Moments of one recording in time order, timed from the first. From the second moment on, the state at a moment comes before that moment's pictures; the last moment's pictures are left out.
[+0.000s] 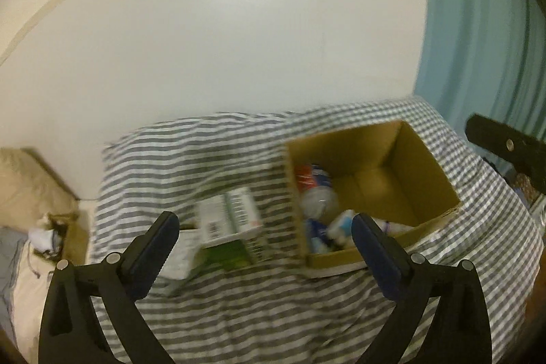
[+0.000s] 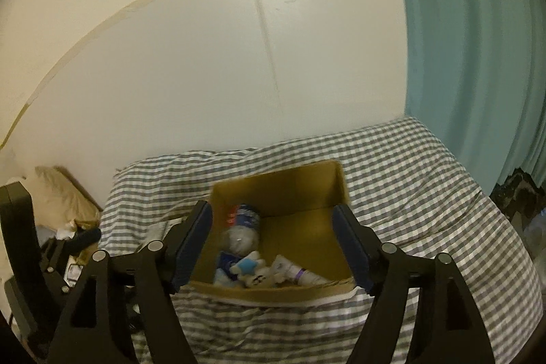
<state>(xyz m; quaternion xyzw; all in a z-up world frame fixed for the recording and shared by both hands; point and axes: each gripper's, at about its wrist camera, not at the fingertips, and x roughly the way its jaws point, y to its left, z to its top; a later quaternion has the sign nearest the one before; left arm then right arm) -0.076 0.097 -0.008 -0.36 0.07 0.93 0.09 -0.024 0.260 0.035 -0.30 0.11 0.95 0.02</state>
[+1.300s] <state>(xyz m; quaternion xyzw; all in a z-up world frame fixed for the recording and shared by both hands) -0.127 -0.080 -0.155 -0.46 0.03 0.89 -0.02 -0.152 0.030 -0.120 -0.44 -0.07 0.89 -0.04</state>
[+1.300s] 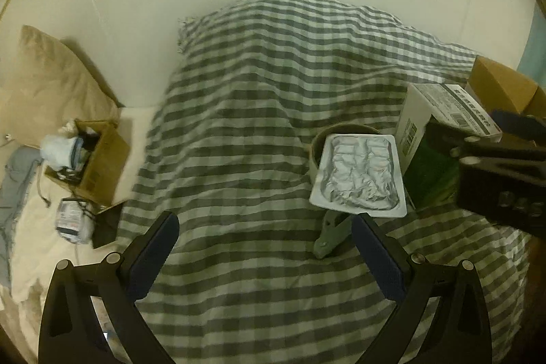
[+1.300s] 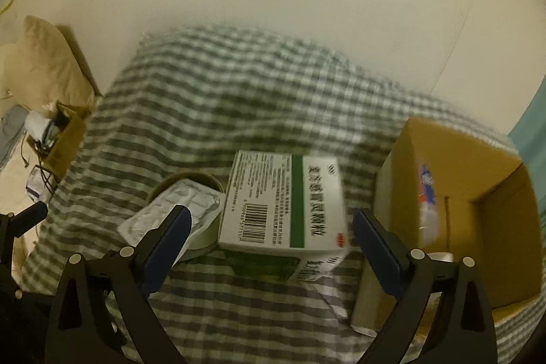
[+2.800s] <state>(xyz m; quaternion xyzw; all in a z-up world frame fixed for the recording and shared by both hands) -0.156 -0.013 -0.147 -0.49 0.01 0.87 0.03 -0.087 0.113 -0.013 -0.34 -0.01 0.94 -0.08</state>
